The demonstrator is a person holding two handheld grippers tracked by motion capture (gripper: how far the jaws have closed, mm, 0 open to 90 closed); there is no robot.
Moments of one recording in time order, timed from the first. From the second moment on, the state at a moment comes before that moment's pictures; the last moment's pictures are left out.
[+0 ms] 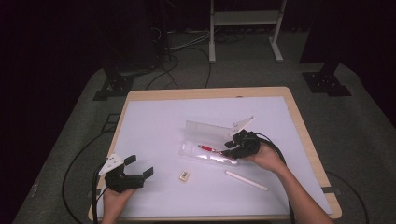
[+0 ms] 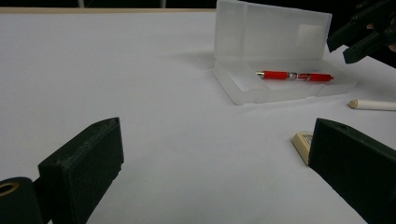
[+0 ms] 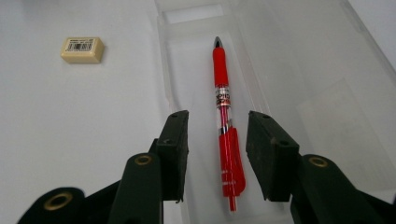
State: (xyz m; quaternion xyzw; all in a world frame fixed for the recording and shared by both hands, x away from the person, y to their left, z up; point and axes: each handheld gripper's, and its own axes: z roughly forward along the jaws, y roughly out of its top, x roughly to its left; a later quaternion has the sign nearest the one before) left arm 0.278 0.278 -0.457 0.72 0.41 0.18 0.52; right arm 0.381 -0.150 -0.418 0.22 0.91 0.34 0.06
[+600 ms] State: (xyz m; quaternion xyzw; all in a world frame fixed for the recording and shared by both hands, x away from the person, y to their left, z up) left arm 0.278 0.275 -0.457 0.73 0.41 0.18 0.52; right arm 0.348 -0.175 -0.413 0.22 0.90 0.36 0.06
